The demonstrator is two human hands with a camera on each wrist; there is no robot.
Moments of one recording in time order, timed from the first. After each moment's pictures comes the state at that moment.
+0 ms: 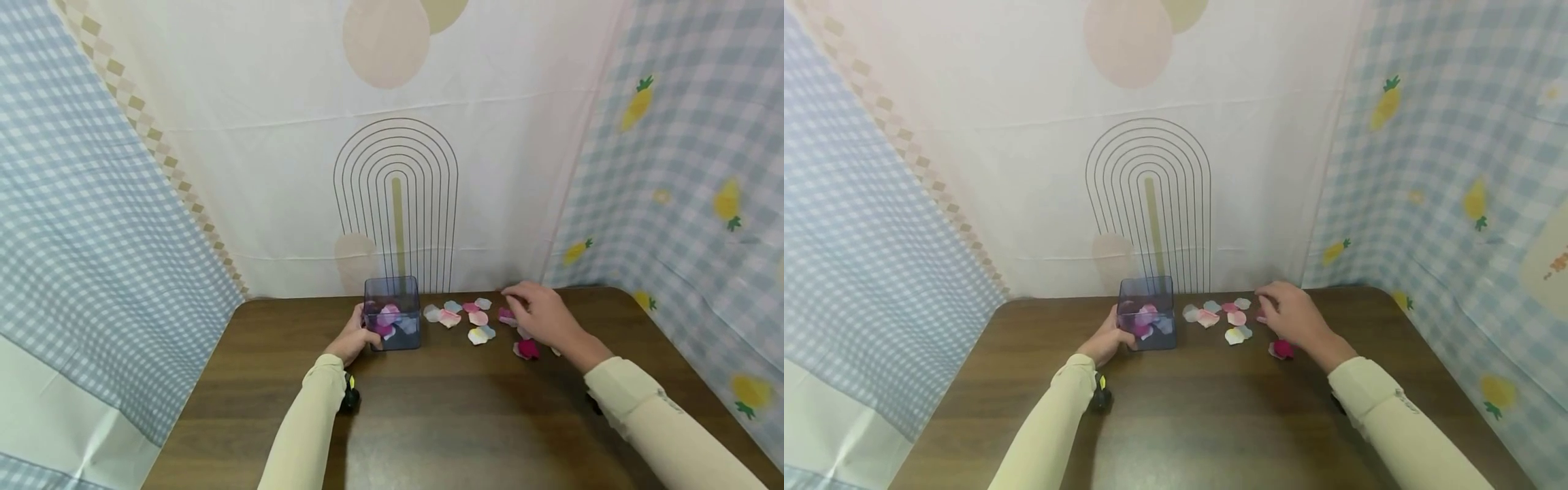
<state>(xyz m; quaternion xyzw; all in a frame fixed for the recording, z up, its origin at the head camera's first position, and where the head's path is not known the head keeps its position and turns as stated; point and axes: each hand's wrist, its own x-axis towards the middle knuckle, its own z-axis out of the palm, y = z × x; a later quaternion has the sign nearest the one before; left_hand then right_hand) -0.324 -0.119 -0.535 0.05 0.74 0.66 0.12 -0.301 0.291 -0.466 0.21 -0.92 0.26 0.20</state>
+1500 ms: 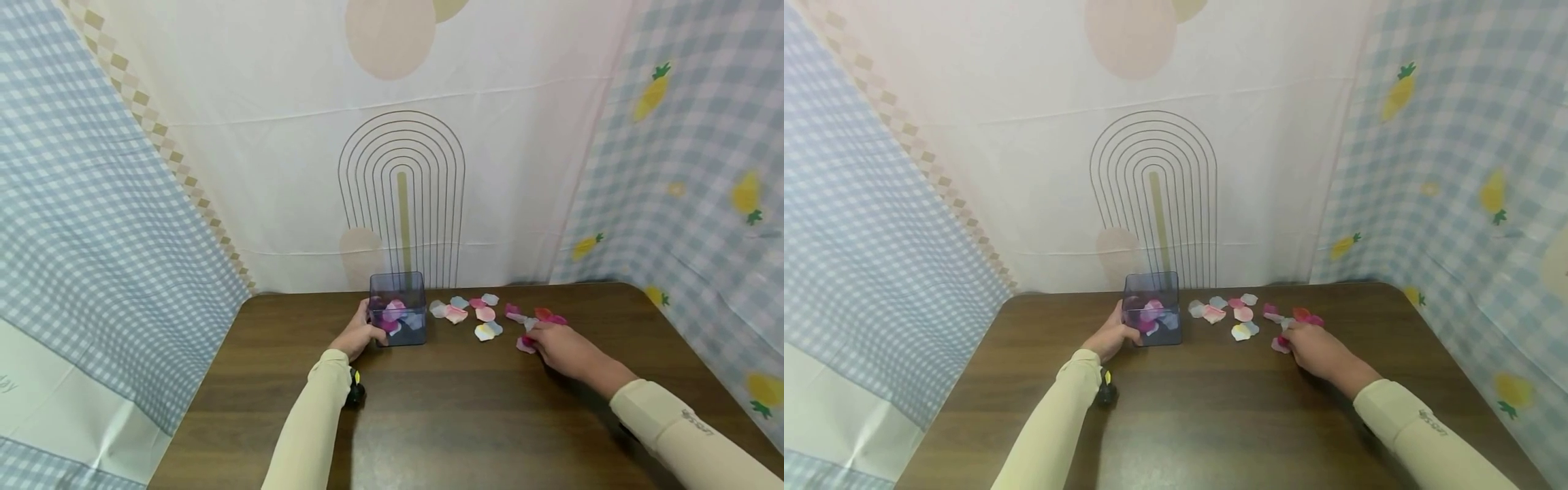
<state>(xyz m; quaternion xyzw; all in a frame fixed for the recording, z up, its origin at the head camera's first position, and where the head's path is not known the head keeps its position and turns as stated) -0.323 -0.118 -0.532 0.04 0.74 0.66 0.12 -0.287 0.328 -0.524 0.32 -0.94 0.08 0.10</state>
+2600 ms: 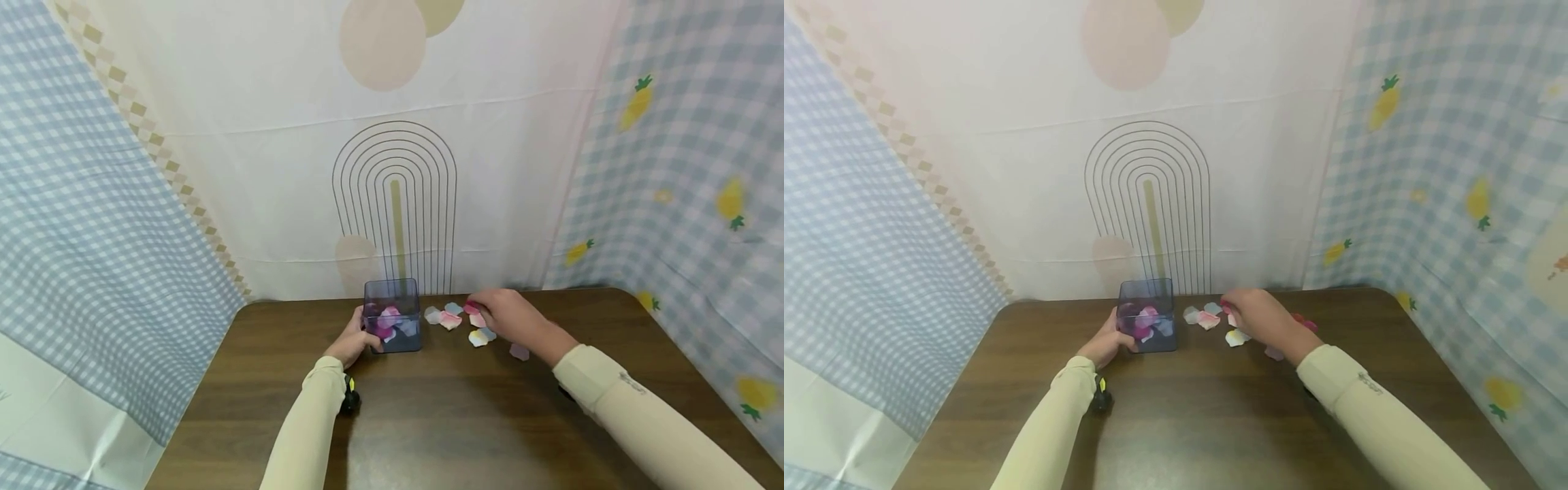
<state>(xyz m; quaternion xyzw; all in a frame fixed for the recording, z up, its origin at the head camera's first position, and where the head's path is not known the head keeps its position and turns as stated) -0.320 -0.120 -0.532 0.04 0.74 0.66 0.12 -0.311 0.241 -0.456 0.33 -0.91 0.17 0.19</state>
